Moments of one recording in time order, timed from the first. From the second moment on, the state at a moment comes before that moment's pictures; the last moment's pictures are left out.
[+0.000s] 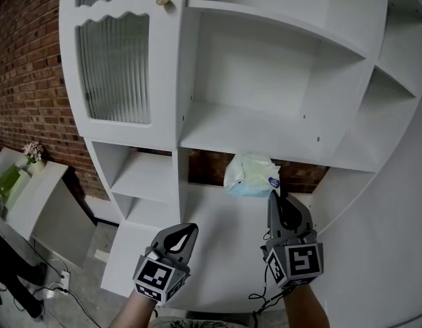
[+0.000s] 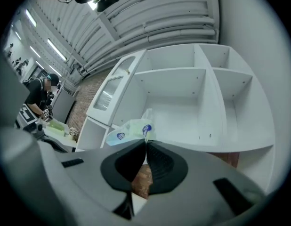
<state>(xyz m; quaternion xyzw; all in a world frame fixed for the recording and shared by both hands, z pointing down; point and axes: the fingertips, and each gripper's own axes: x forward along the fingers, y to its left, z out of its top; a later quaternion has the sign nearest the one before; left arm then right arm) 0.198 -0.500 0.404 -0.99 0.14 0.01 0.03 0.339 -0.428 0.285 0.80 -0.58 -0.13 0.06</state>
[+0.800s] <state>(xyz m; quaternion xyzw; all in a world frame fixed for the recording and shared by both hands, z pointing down) 0.171 -0.475 0.434 -0.99 0.15 -0.02 0.00 0.303 -0.384 0.434 0.80 -0.59 -0.01 0.06</state>
